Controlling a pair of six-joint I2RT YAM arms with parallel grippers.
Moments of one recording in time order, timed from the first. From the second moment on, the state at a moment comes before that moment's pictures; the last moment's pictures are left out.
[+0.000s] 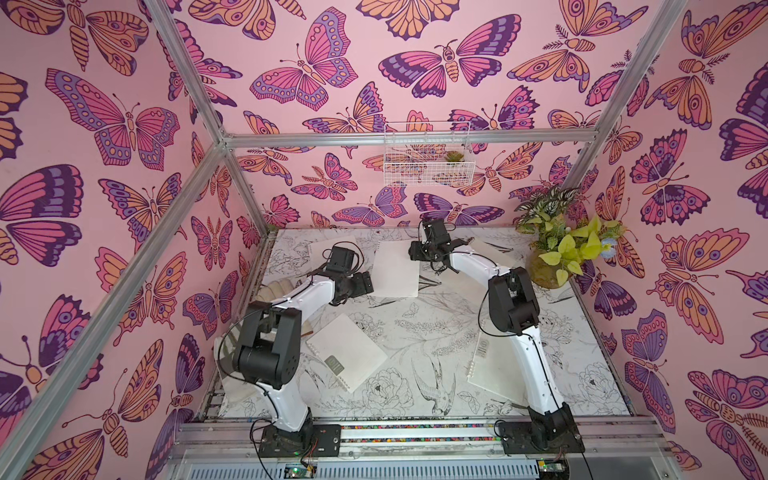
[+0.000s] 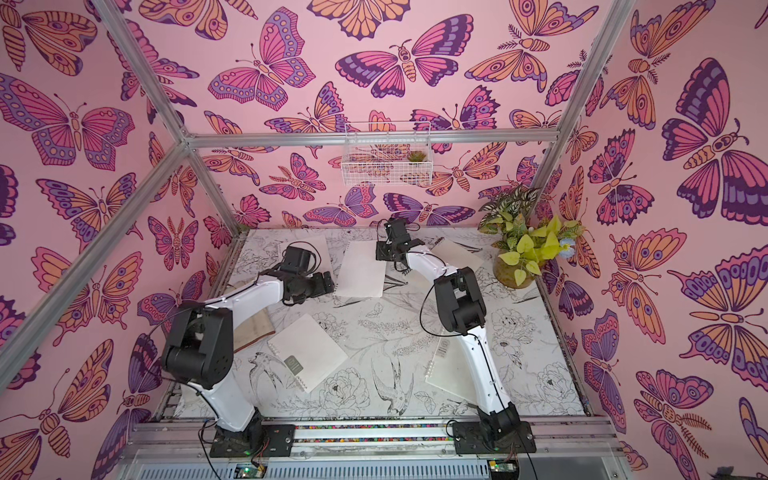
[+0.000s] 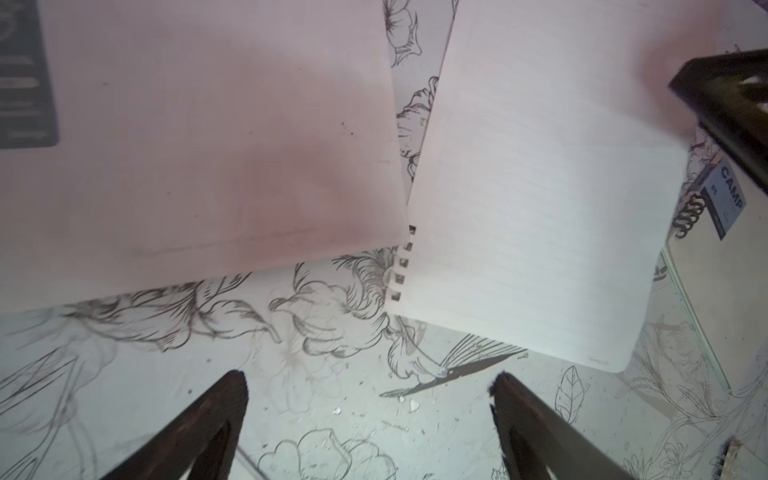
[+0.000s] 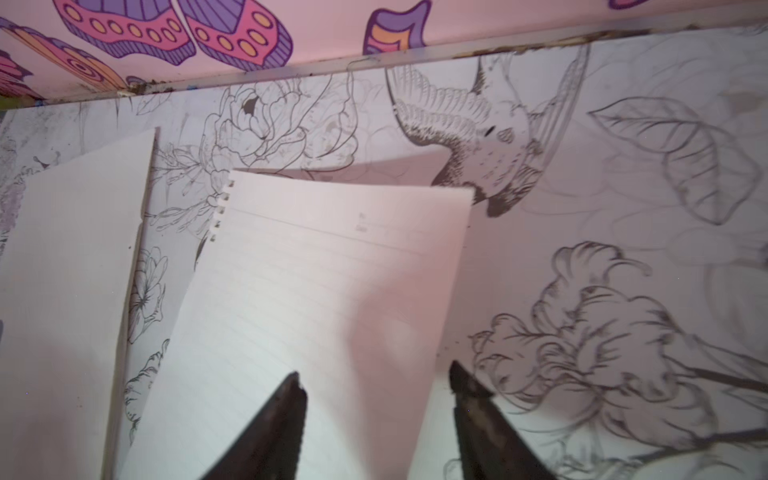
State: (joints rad) left arm -0.26 1.81 1.20 -0.40 0.09 -0.49; right arm 0.43 2.46 2.07 -0.38 -0.05 0.39
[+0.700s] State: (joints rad) left arm -0.09 2.05 1.42 -0.45 0.07 -0.50; right arm 0.53 1.77 1.14 -0.22 -0.19 0.32
